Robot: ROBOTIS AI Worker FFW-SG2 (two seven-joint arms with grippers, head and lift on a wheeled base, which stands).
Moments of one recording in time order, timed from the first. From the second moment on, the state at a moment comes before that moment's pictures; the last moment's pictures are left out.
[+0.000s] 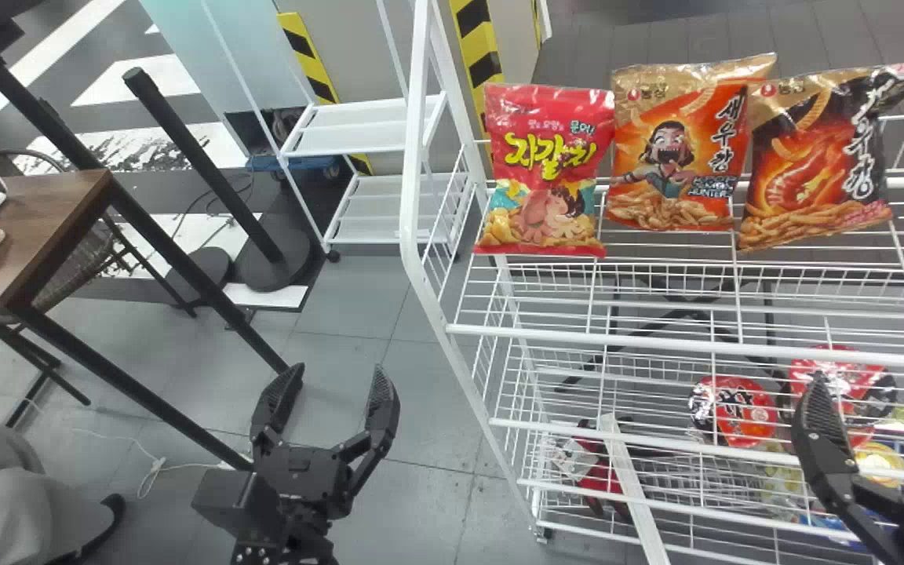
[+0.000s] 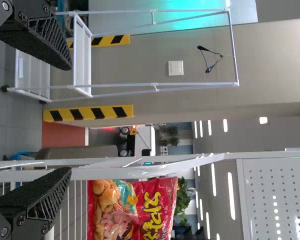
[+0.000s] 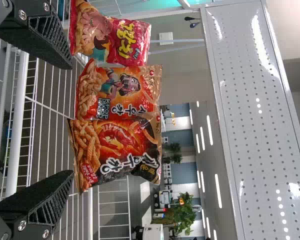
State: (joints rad) left arm 0.65 0.12 0.22 -1.72 0.16 -0.46 -0.08; right arm 0.69 0.00 0.15 -1.93 -0.01 -0.32 0.11
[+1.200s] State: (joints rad) left arm 0.64 0.12 0.22 -1.72 0.16 -0.46 -0.08; right arm 0.68 0.00 0.18 -1.94 0.03 -0.30 0.09
